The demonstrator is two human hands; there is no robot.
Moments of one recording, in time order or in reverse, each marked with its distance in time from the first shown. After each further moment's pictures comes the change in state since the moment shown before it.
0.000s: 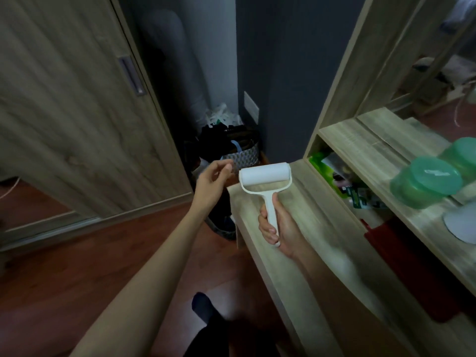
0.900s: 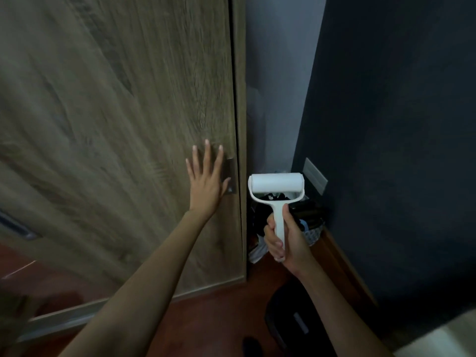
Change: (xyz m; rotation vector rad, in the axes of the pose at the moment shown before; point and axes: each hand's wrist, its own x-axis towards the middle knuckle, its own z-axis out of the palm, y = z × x) left_hand 0.408 -0.005 -0.328 1.267 0.323 0.516; right_hand 0.405 -0.079 0.242 0.035 -0.131 -0.130
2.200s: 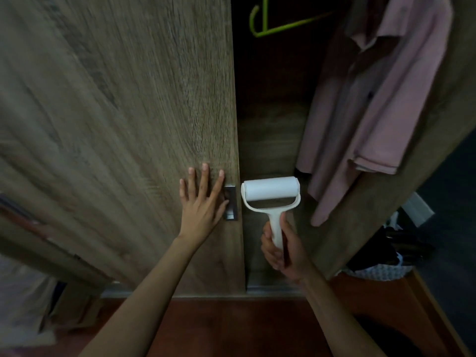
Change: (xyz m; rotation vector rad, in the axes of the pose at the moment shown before) left_hand -0.104 -0.321 -0.077 0.267 0.170 -0.043; right_hand 0.150 0.172 0.222 0.031 -0.380 0.198
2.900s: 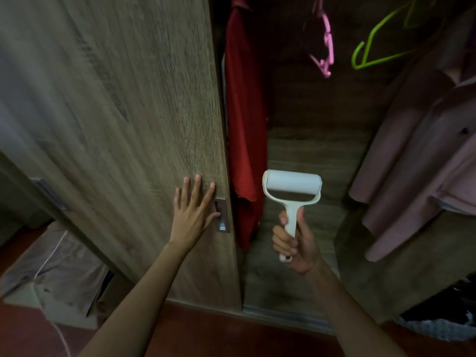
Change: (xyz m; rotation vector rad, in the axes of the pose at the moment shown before) left_hand -0.050 -0.175 -0.034 0.140 -0.060 -0.103; right_hand 0.105 0.037 0.082 0.374 -0.554 0.091
